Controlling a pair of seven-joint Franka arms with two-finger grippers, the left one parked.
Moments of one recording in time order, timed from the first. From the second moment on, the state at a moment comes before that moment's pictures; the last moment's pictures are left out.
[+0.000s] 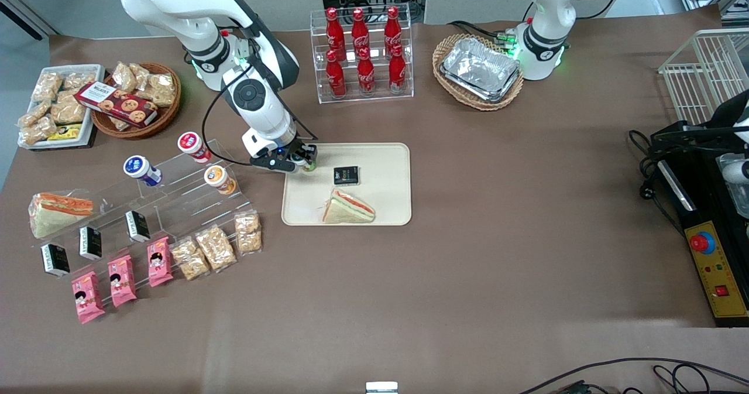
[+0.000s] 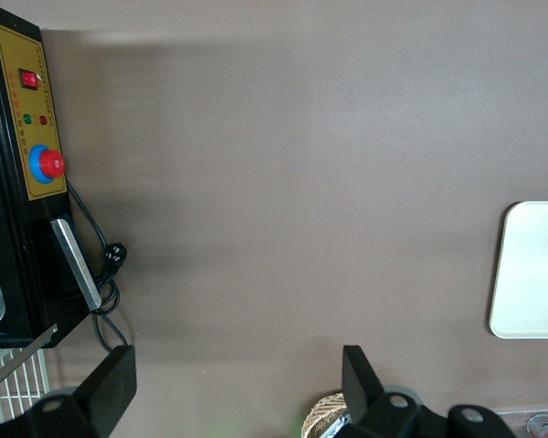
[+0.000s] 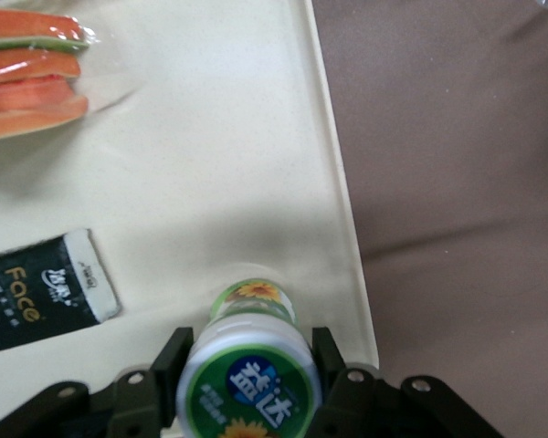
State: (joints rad) arm 0.33 0.16 0.30 -2.49 0.10 2.66 0.80
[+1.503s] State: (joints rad) arm 0.32 0.10 0.29 -1.80 0.05 1.76 0.80
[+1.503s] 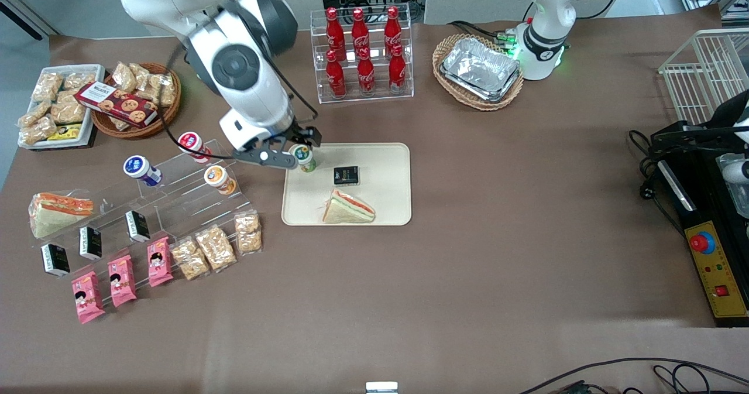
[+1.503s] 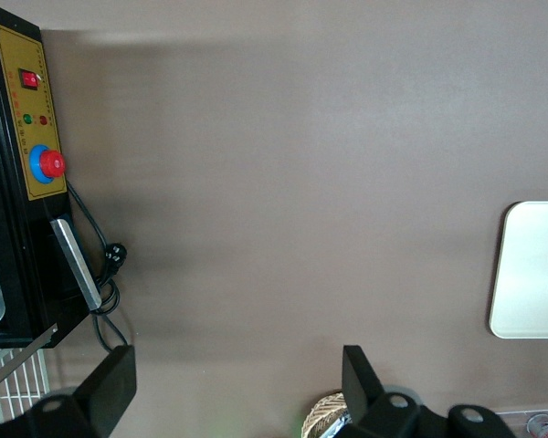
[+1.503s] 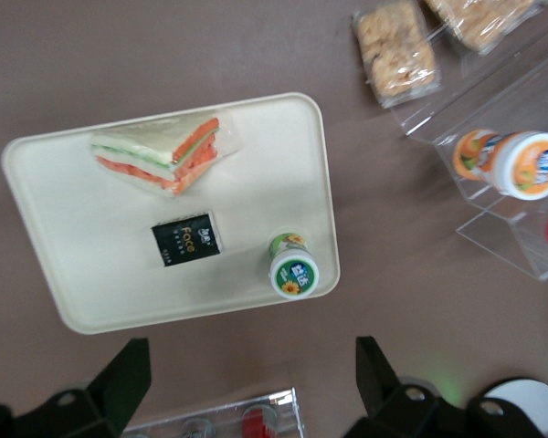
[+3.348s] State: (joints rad) arm -0.06 0.07 0.07 -1.49 0.01 1.51 -0.02
